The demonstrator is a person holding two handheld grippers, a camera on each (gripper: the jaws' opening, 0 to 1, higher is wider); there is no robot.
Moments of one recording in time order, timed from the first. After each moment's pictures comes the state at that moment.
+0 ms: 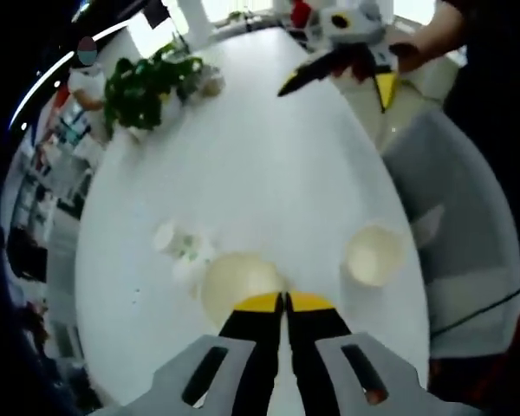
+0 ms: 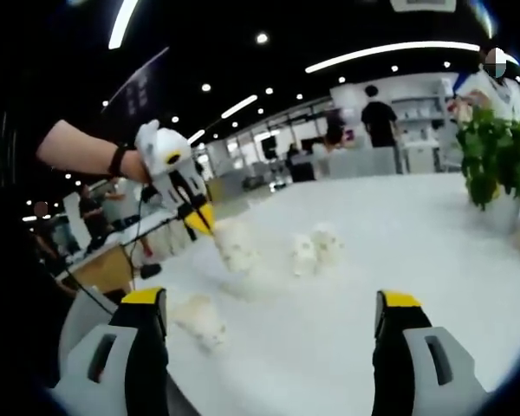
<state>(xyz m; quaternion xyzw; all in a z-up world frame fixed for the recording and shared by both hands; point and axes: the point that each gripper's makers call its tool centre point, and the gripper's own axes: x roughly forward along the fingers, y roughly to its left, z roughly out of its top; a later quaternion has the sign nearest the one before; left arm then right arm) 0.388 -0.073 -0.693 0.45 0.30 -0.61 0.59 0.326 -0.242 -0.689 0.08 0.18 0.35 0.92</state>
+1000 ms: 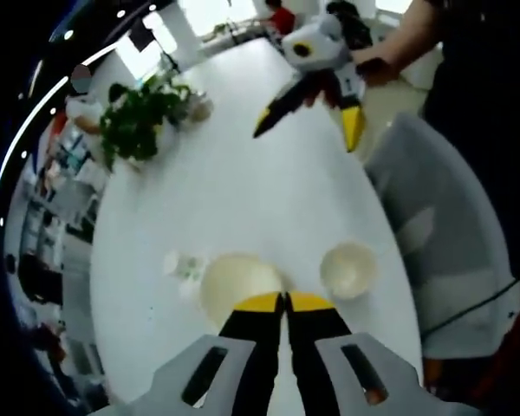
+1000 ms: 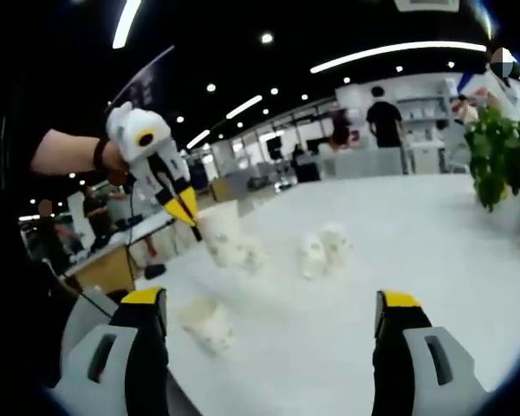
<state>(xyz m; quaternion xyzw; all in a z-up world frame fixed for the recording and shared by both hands) 0.351 -0.080 -0.657 0.47 0.26 -0.61 0.58 0.323 -0.227 -0.690 0.08 0.18 0.36 0.91</state>
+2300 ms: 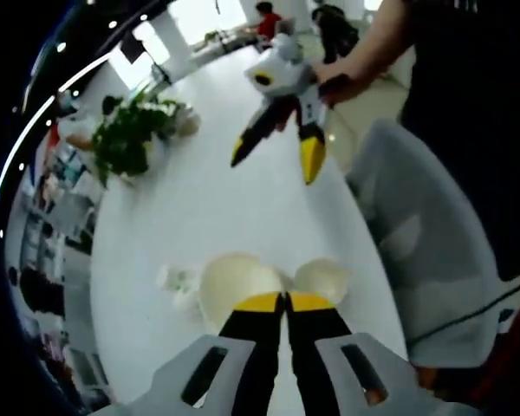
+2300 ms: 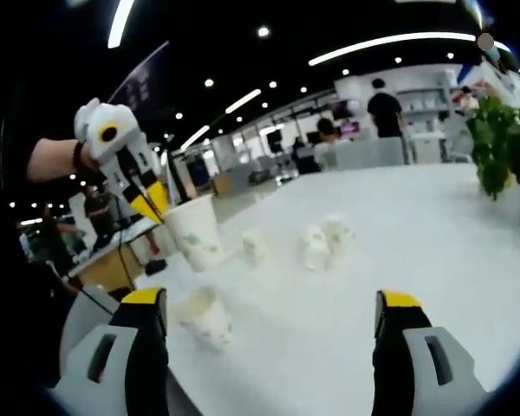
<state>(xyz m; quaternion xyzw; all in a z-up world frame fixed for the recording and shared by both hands) 0.310 -0.087 -0.650 0.47 0.24 -0.63 0.57 0.324 -0.221 -0.703 0.09 0.20 0.36 0.91</state>
